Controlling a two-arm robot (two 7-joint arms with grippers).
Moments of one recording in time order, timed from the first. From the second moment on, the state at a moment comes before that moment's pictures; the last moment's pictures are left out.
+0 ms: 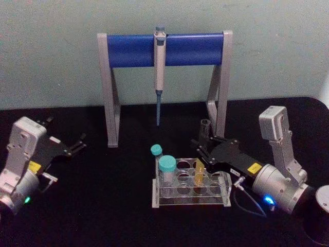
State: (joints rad) left arm -0.20 0.60 0.45 -1.41 -0.25 -0.12 0.03; right arm 0.19 0.40 -0.39 -1.48 0.41 0.01 0.44
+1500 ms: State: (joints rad) left arm -0.20 0.60 0.45 -1.41 -0.25 -0.12 0.03; right arm 0.10 0.49 -0.33 -1.57 0.45 -0.01 0.47
